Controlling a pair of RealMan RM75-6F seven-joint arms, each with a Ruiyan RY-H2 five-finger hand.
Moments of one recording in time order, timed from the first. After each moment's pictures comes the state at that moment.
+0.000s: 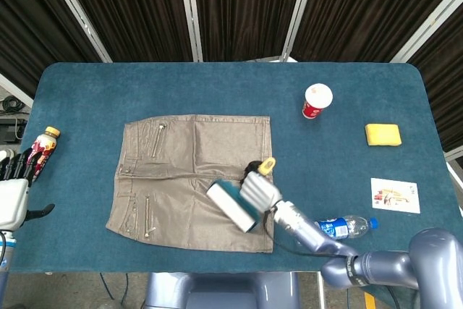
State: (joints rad) left arm -0.17 -1.08 -0.09 -1.81 1.22 1.39 0.33; right arm 0.91 -1.61 -0.02 -1.52 -1.24 0.94 -1.31
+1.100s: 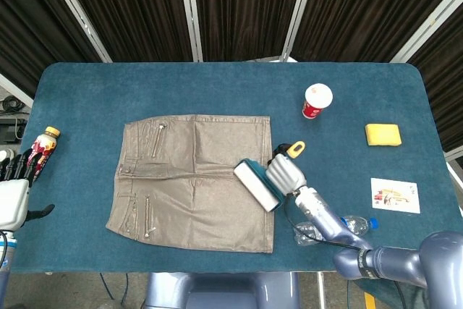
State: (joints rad) left arm -0.17 -1.09 -0.08 -1.80 1.21 1.39 0.35; right arm 0.86 -1.55 -0.03 -1.39 -1.16 1.00 -1.28
